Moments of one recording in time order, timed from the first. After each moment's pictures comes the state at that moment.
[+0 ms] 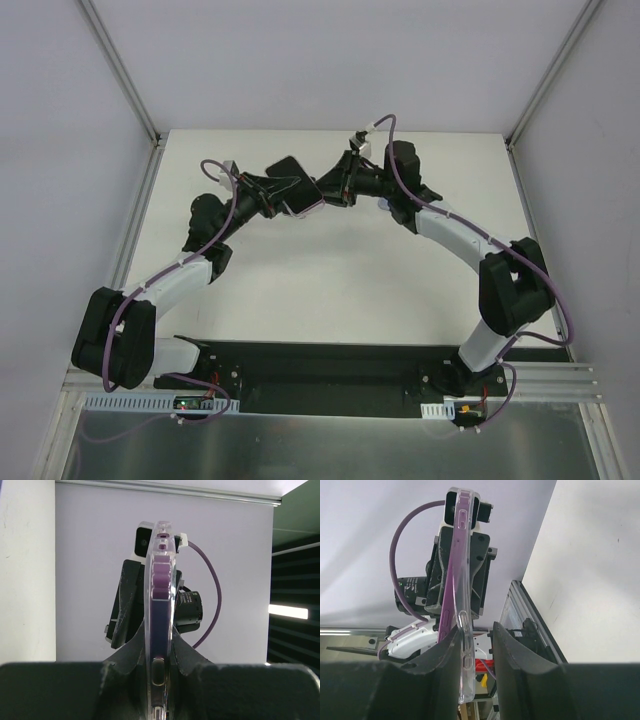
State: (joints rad) left arm -0.34 1.29 0.64 0.81 0.49 -1.81; right arm 0.52 1.68 1.22 0.32 -0.82 1.24
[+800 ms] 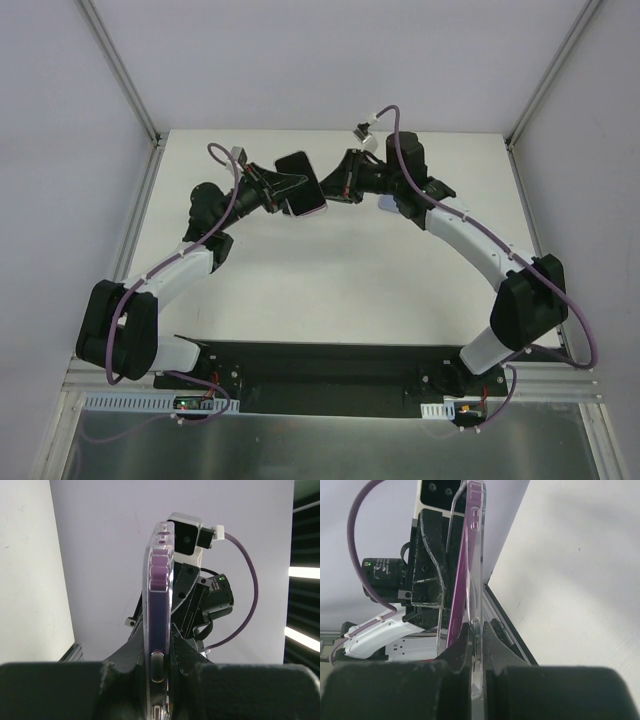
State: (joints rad) left arm -0.33 1.34 0.73 0.80 0.63 -1.72; right arm 0.56 1.60 1.34 -0.01 -0.72 0.96
